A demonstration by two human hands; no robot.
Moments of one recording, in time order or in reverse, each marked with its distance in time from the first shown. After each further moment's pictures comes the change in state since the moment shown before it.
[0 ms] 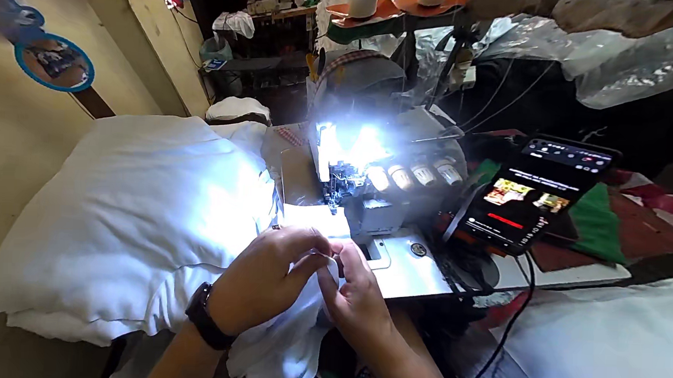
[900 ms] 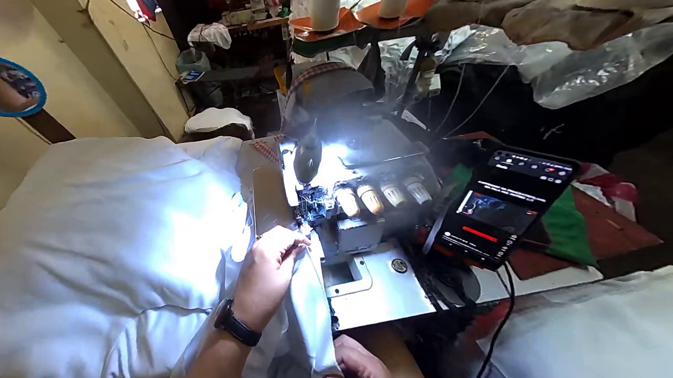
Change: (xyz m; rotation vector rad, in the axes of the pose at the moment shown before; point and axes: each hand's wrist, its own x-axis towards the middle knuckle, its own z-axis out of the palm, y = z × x) left_hand 0.042 -0.050 0.068 -0.040 0.213 -0.339; right_hand -0.078 0.052 -0.050 0.367 -0.398 0.387
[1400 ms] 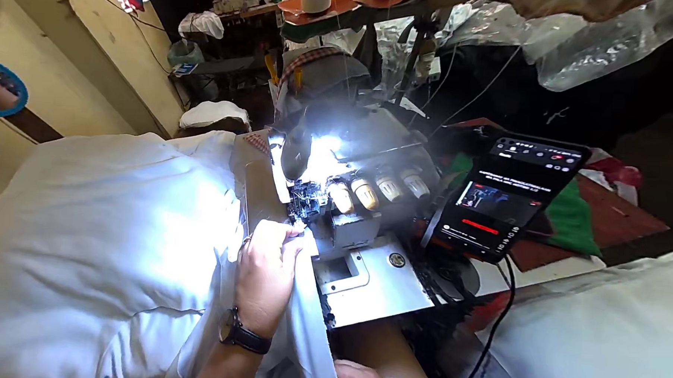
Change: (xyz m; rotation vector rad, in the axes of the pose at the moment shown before) left_hand -0.003 0.017 0.016 0.347 0.209 -0.047; right_hand -0.015 0.010 0.002 -0.039 -0.103 0.050
